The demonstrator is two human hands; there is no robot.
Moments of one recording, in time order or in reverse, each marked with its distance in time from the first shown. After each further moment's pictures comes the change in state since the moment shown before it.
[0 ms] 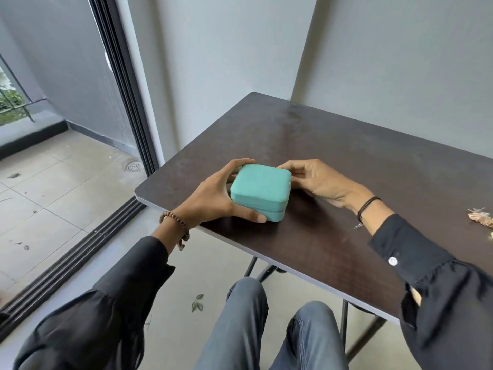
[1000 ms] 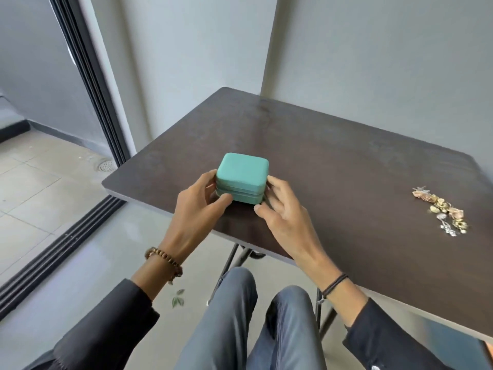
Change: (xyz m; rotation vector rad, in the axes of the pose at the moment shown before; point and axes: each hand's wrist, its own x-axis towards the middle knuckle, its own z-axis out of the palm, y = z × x) left_hand -0.055 0.045 0.061 -0.124 0.338 -0.051; right_hand -0.114 -0.015 0.096 0.026 0.568 0.092
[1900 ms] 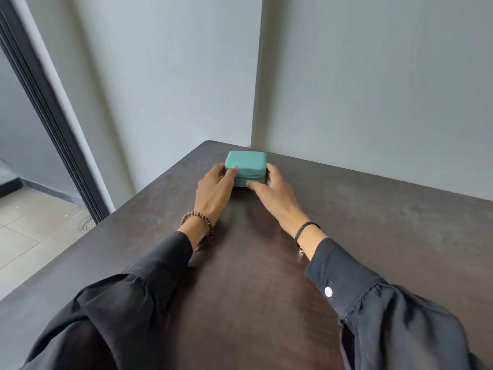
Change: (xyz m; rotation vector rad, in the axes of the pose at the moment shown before) left_hand 0.301 -0.024 0.097 0.099 0.159 -0.115; right_hand 0.326 0.037 -0.030 -0.178 0.051 -0.003
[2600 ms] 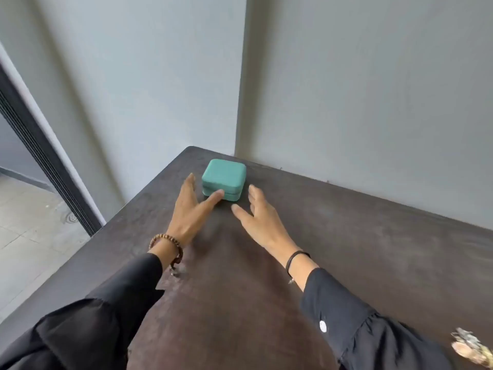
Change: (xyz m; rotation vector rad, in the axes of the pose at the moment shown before) left_hand 0.023 0.003 -0.008 -0.019 -0.140 -0.075; right_hand 0.003 -0.009 -0.024 -0.048 -0.161 0.025
